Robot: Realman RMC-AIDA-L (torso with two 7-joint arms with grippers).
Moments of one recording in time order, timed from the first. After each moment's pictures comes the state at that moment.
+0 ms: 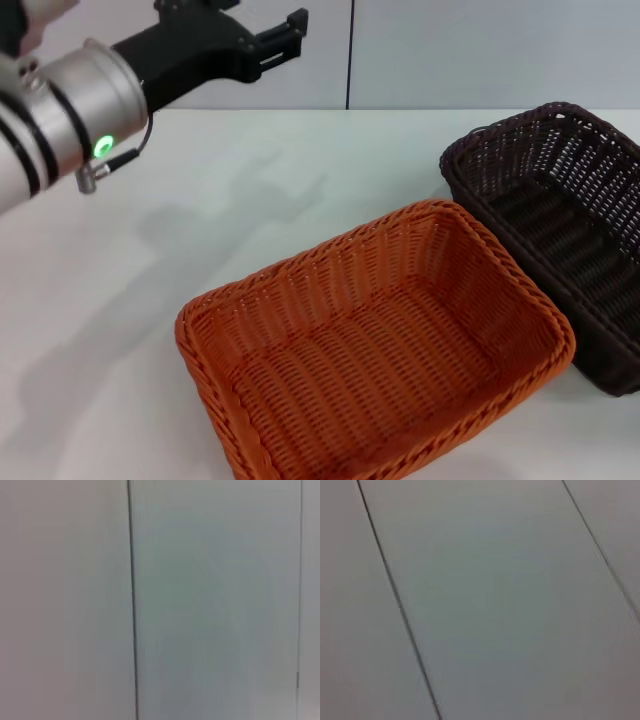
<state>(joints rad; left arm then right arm) -0.24 -2.07 1.59 1.47 1.61 0.51 -1.87 0.39 2.07 -0.21 -0.02 -0.80 -1.39 0.50</state>
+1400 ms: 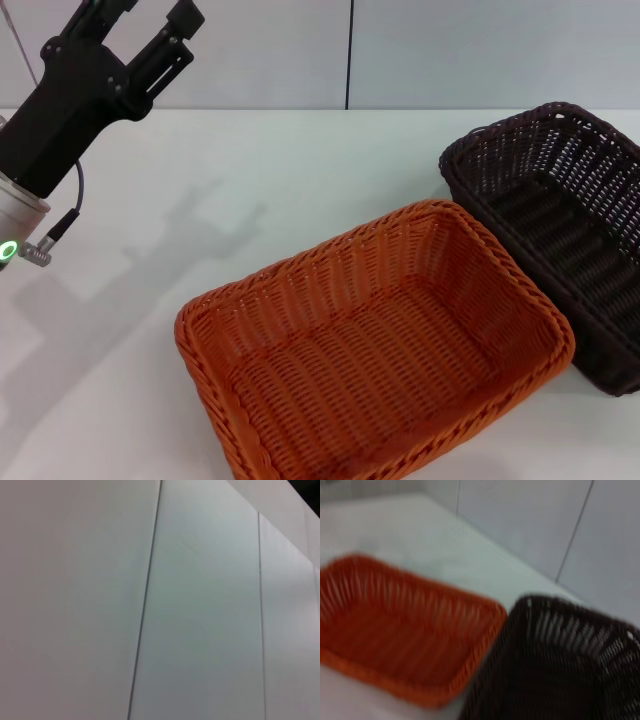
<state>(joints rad) -0.30 -2.06 1.43 0.68 0.50 1.34 -0.85 0.37 1.96 -0.31 -1.72 -2.23 -2.18 1.69</state>
